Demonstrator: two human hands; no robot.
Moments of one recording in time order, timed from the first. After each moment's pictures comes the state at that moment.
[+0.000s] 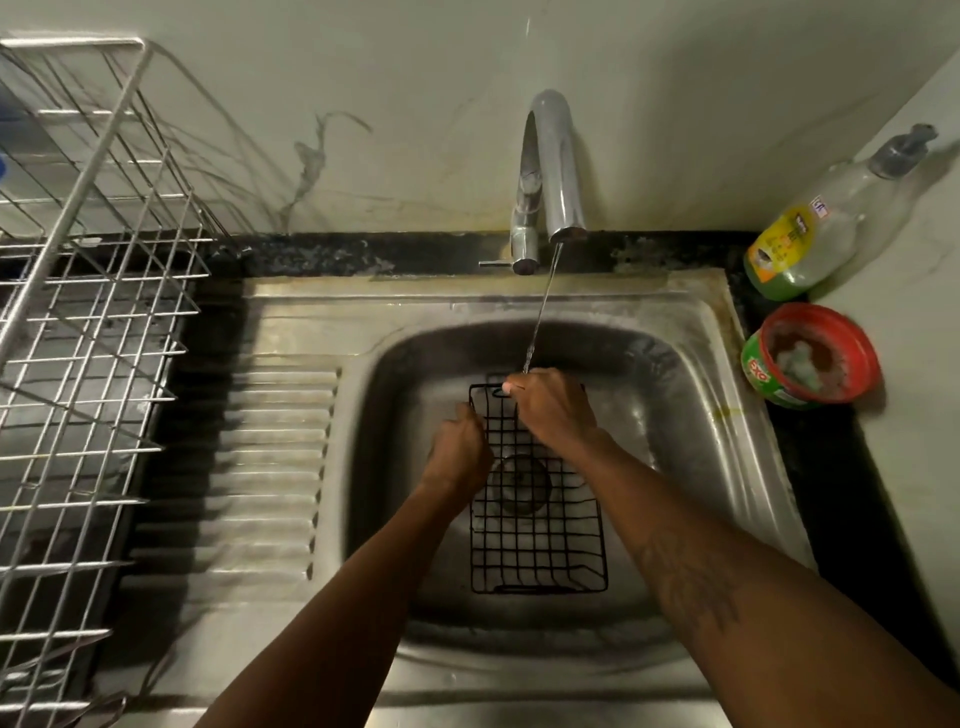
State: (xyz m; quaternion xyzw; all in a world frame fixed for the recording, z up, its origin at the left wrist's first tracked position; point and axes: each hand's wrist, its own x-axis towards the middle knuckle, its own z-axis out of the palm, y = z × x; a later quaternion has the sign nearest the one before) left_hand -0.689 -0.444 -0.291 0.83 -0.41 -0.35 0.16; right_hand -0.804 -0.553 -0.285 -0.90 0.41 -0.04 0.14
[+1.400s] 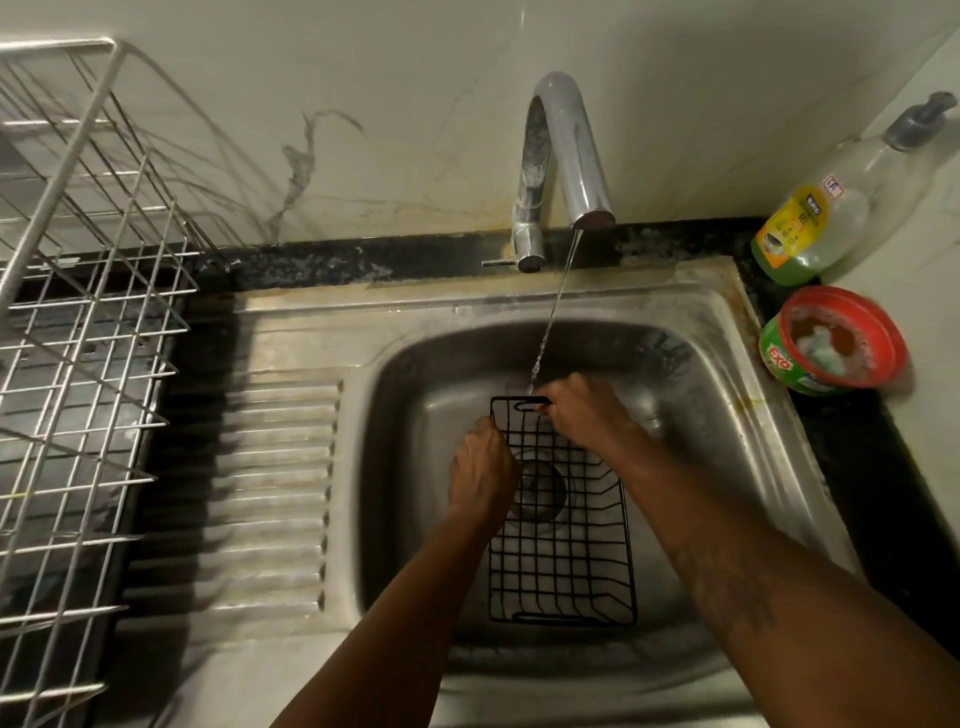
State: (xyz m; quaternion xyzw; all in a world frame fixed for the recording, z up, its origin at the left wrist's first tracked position) left_hand -0.709 -0.439 -0.293 0.83 -0.44 -0.29 0.16; right_hand -0.824 -0.567 -0.286 -0.88 0.43 0.11 0.14
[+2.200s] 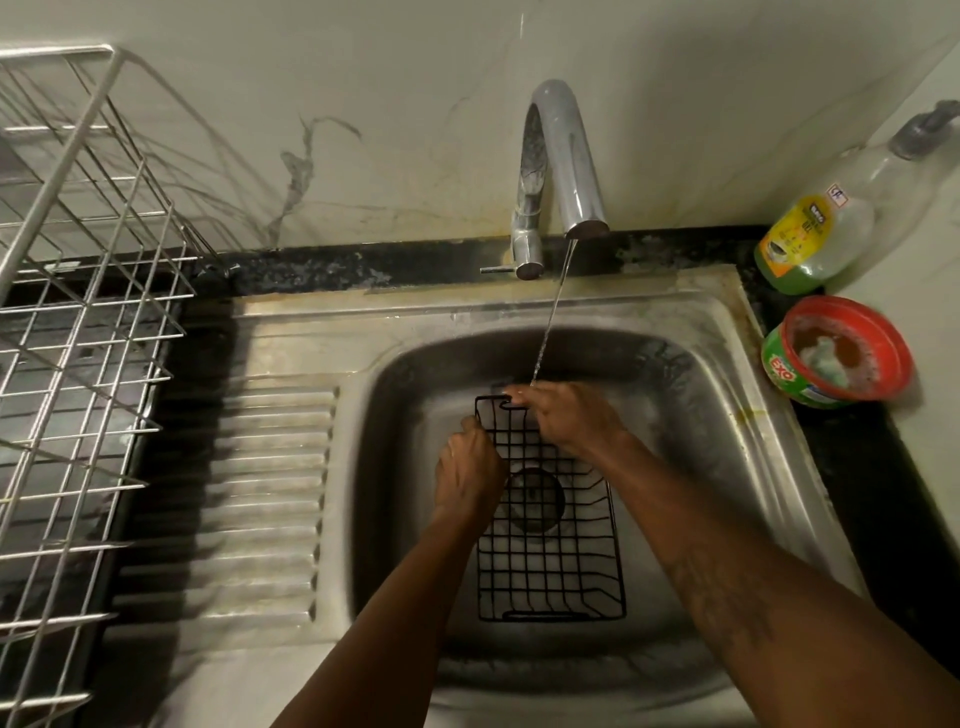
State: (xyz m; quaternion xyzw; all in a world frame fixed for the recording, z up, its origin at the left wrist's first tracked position) left_hand -0.700 -0.446 -0.287 0.85 -0.42 -0.28 0.16; right_hand -0.818 -0.568 -0.293 -0.93 0.33 0.00 0.15
